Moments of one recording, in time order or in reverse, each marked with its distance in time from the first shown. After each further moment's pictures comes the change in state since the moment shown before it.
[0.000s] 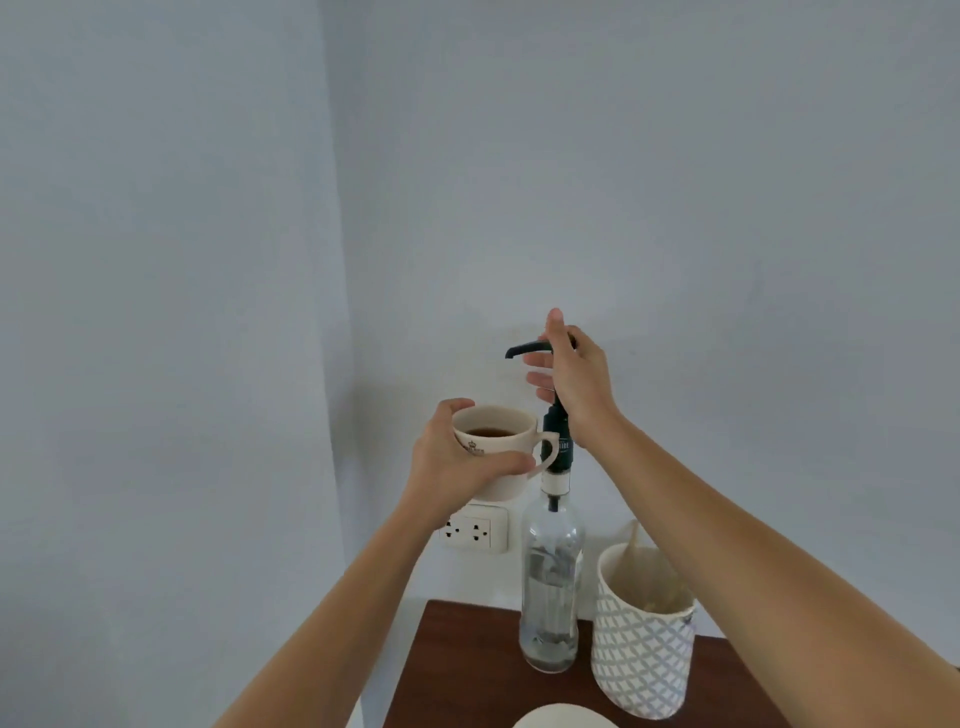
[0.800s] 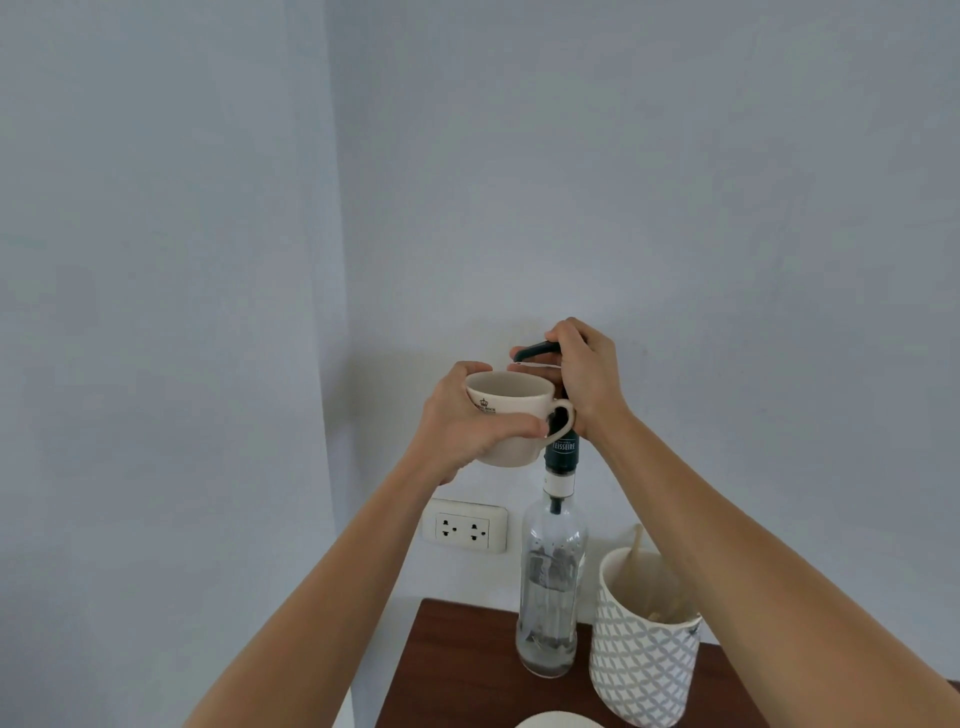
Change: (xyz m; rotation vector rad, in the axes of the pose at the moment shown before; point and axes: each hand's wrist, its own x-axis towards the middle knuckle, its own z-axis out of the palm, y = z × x) left_hand 0.032 0.025 0.001 -0.059 -0.081 -0.008; right_hand 0.012 0.003 0.001 0.188 -0.091 -0.039
